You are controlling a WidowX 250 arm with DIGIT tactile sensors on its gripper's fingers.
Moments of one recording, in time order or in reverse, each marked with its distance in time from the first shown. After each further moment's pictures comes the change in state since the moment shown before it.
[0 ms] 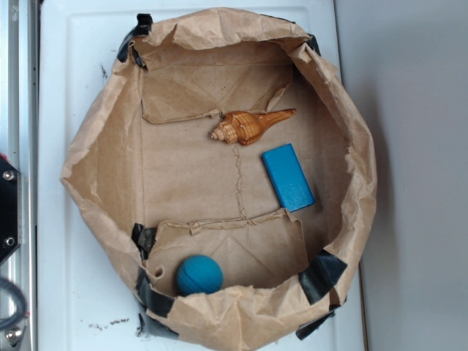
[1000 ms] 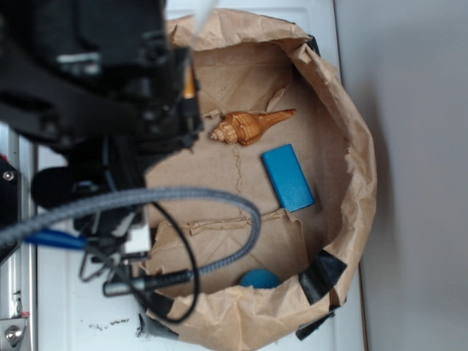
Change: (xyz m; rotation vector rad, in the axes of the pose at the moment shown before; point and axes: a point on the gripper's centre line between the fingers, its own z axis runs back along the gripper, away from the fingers) arm 0.084 0.012 -0.039 -0.034 0.047 -0.007
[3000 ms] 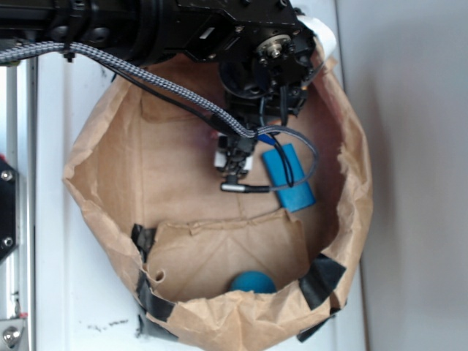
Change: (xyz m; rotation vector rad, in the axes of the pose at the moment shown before) arm 0.082 0.068 -0.156 0.008 -0.015 -0.236
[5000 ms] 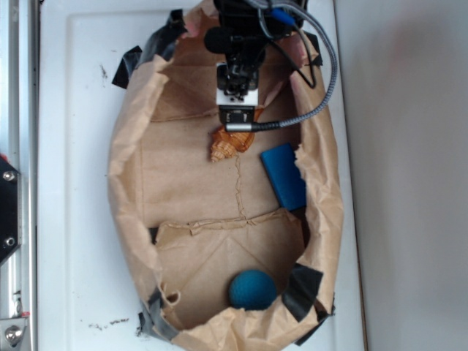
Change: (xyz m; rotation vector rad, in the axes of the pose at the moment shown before) arm -0.013 0.031 0.047 -0.112 0.005 0.076
